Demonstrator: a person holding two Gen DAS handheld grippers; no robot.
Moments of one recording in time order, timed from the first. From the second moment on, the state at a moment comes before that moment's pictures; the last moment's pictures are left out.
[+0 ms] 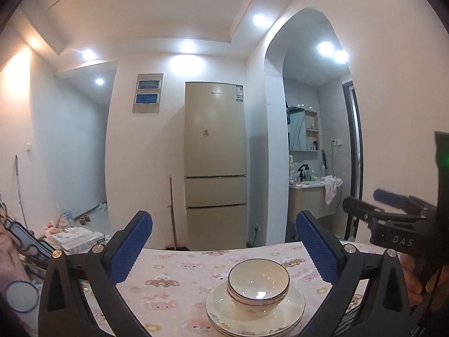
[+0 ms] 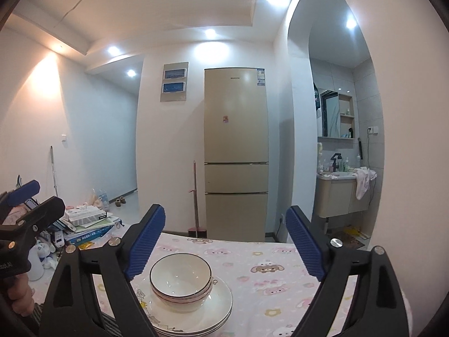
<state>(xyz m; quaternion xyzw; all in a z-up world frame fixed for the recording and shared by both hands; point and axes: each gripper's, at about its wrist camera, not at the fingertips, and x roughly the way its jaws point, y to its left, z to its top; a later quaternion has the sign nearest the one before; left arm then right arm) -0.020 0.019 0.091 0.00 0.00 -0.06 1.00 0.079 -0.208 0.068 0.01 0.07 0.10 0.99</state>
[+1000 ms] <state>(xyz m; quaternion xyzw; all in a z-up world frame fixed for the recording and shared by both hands) 0.039 0.027 -0.015 -0.02 0.07 -0.04 1.00 0.107 -0.215 -0.028 -0.02 0.08 0.05 1.00</state>
